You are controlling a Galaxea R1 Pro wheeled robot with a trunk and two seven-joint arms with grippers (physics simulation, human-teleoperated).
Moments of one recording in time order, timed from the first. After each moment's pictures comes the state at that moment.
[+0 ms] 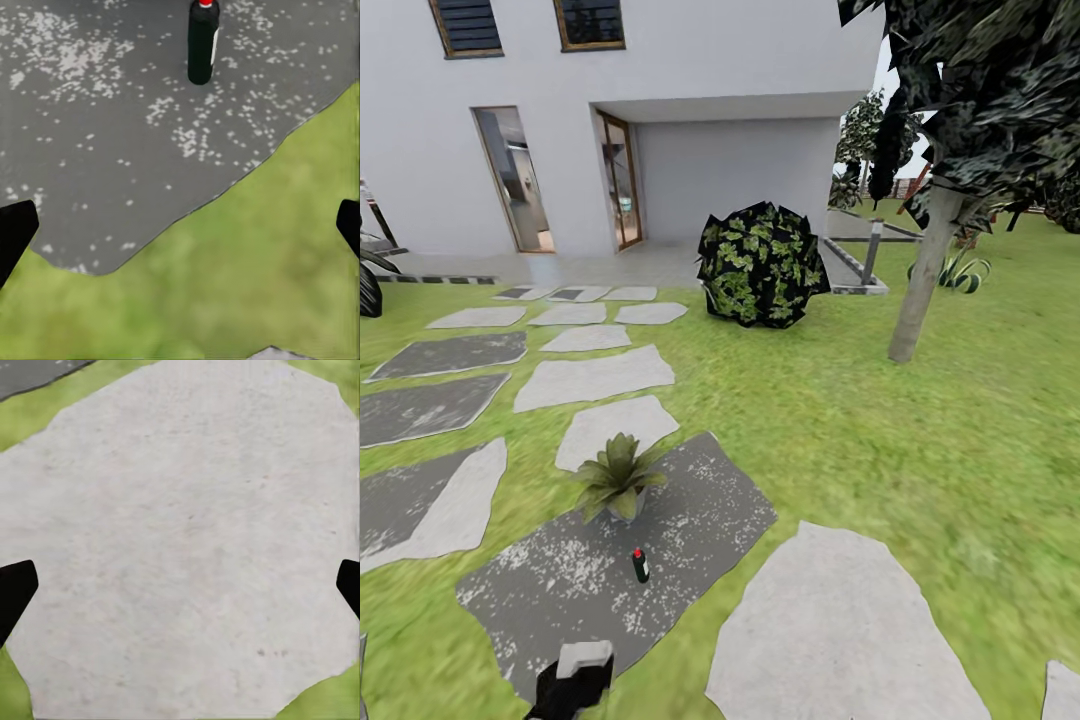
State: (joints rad) left arm -0.35 0.01 0.07 -0.35 -0.02 -0.21 0.00; right arm -0.06 -0.07 0.00 -0.56 0.05 -0.38 0.00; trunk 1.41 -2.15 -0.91
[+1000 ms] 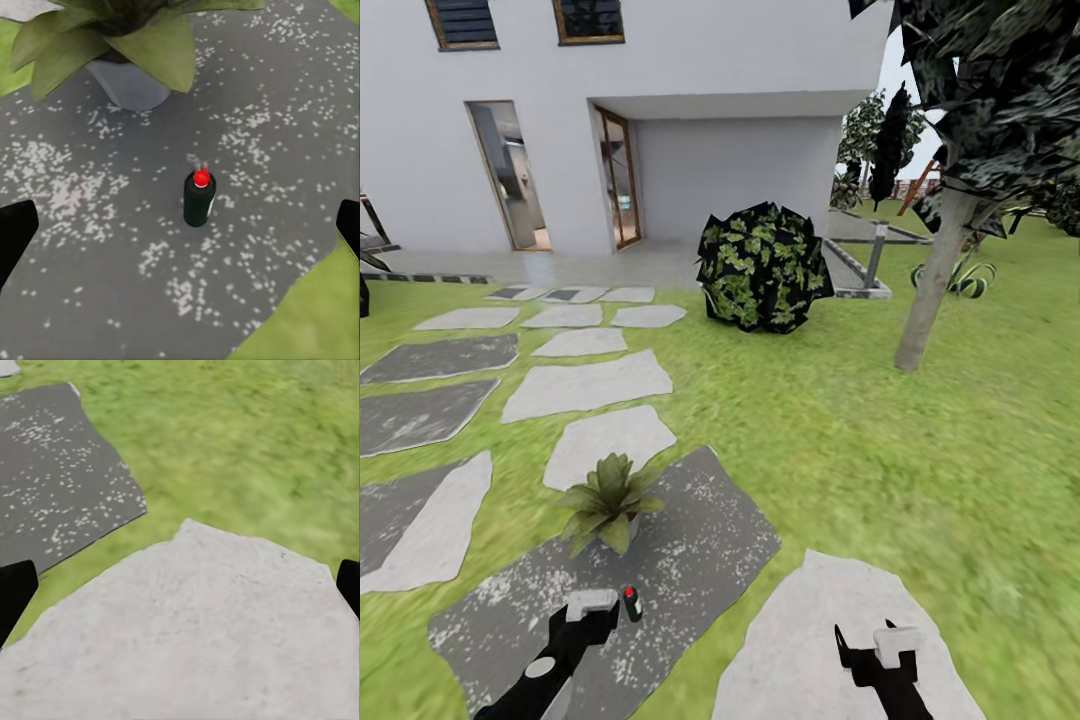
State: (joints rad) left arm -0.47 0.02 0.06 -0.35 -0.02 -0.21 0.00; right arm -0.19 -0.07 0.00 -0.68 0.04 -0.37 0.00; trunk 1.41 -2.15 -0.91
